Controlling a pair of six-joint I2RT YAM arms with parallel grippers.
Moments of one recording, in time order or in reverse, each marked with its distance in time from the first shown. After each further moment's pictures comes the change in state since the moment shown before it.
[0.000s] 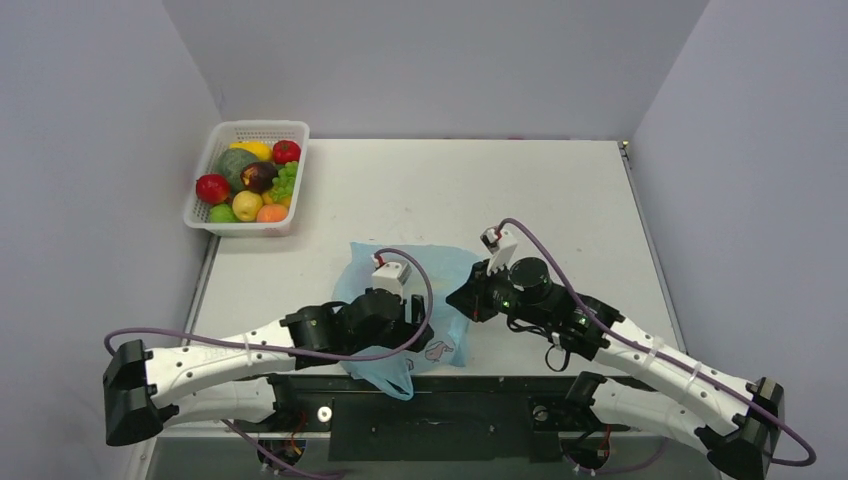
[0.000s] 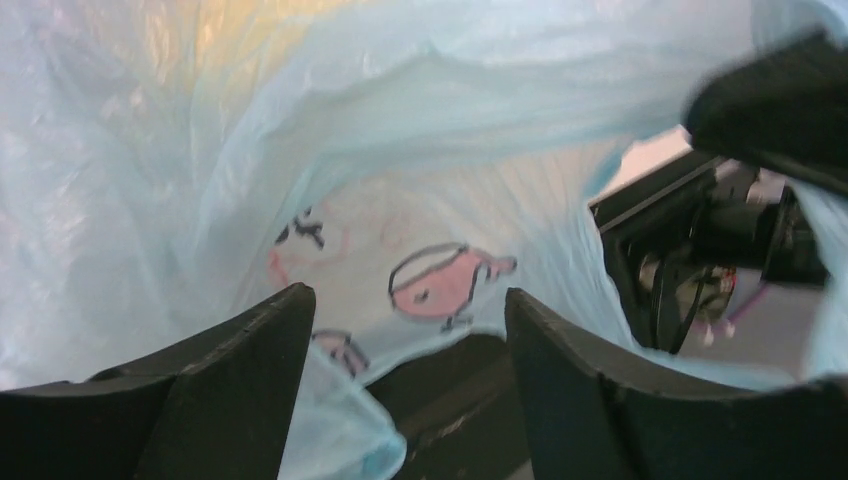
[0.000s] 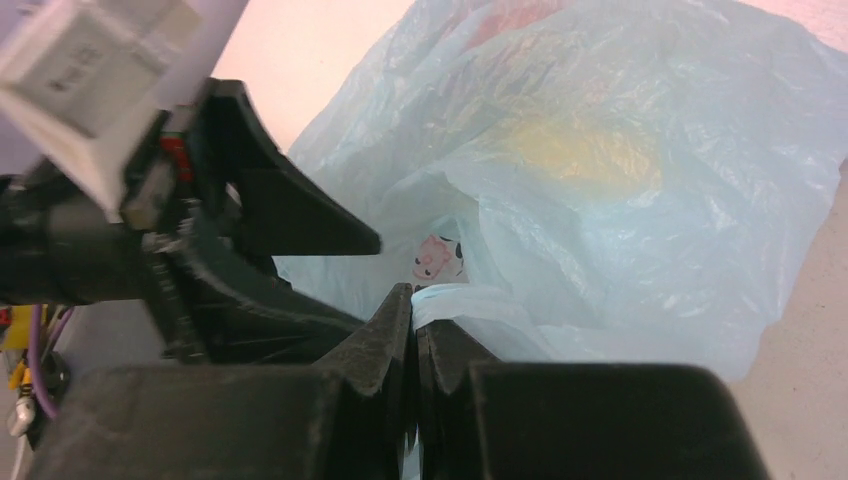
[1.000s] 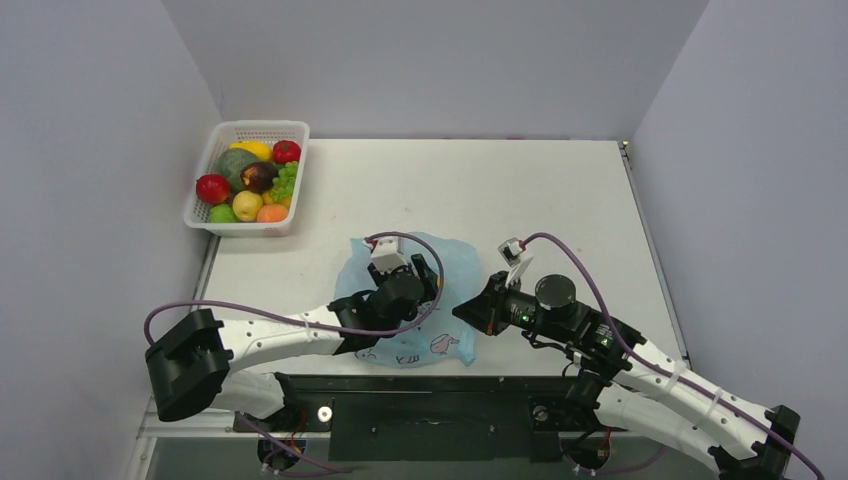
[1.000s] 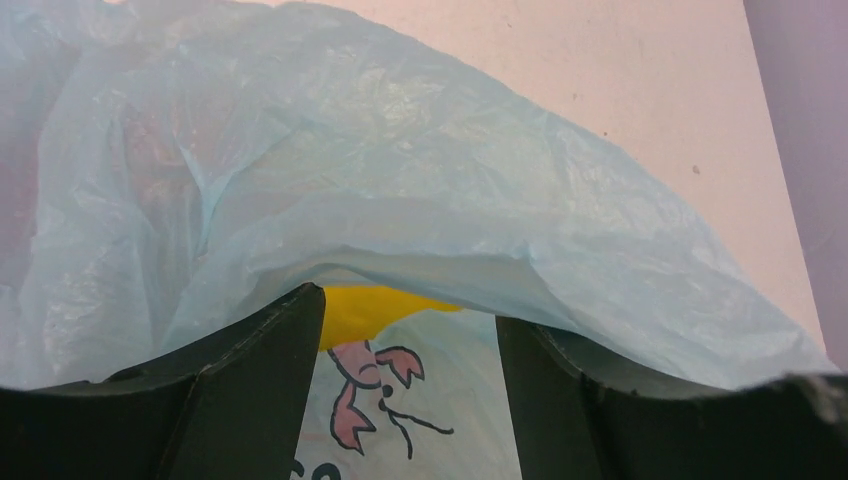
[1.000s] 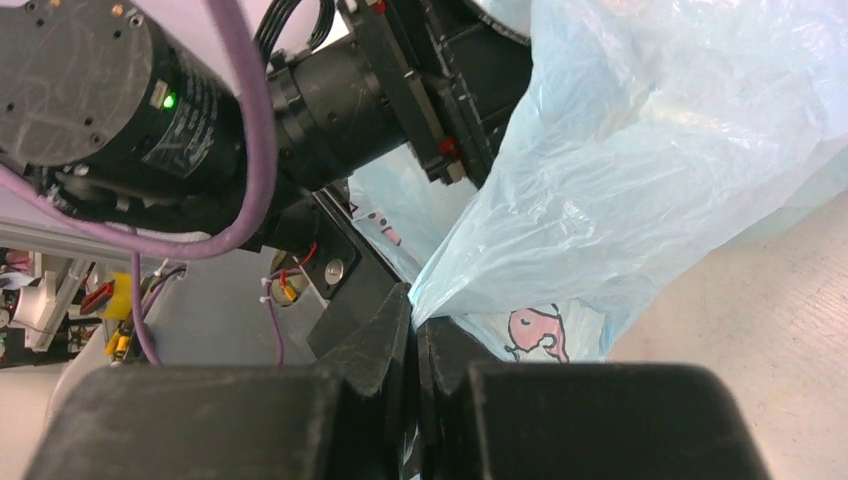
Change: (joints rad) left arm 0.062 0.328 -0.051 0.569 -0.486 -0.072; right arm -0.008 -0.207 -0.117 0.051 -0.090 0.088
